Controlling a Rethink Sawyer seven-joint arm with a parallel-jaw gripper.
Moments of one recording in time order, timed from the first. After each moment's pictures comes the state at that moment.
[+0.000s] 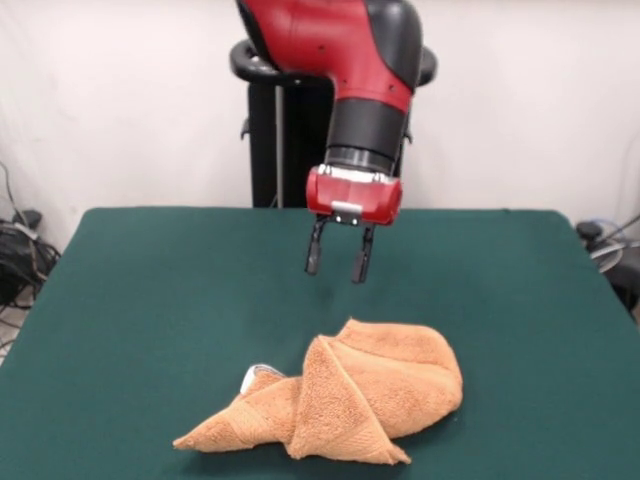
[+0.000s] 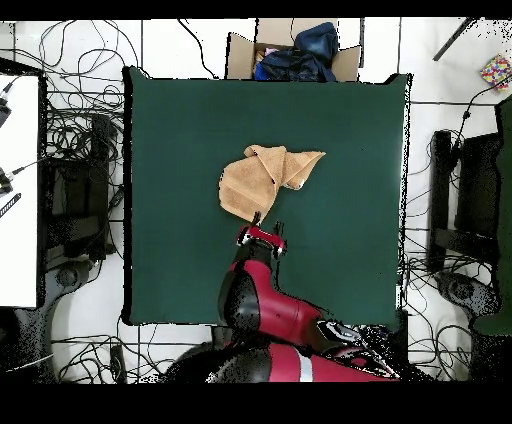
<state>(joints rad) -0.34 -0.52 0.04 2.24 0.03 -0.81 1.74</state>
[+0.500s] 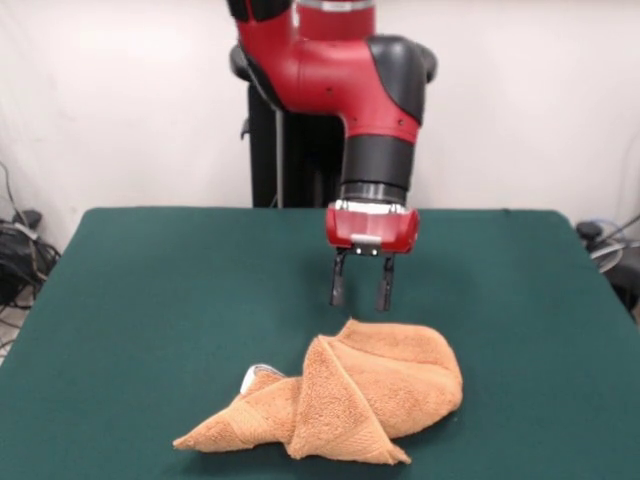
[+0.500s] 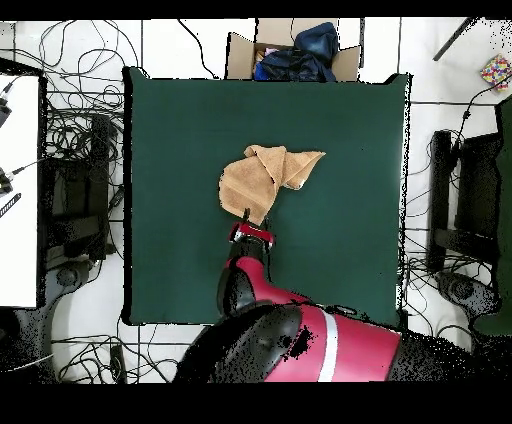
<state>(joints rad) -0.39 -0.39 0.12 2.18 -0.03 -0.89 1.74</state>
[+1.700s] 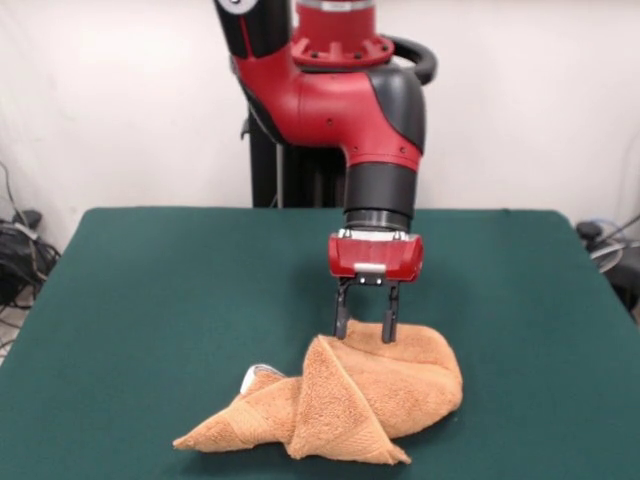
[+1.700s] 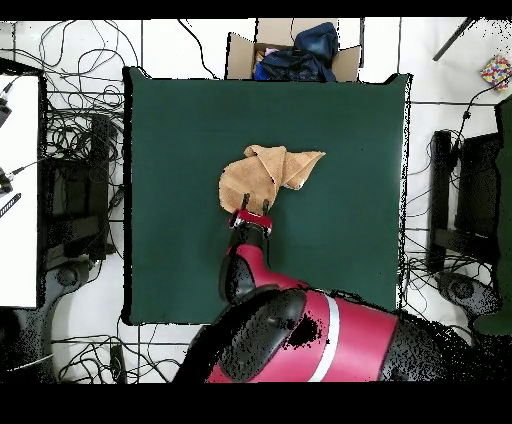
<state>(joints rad) -0.39 -0.33 0.14 2.08 -0.06 -0.94 1.74</state>
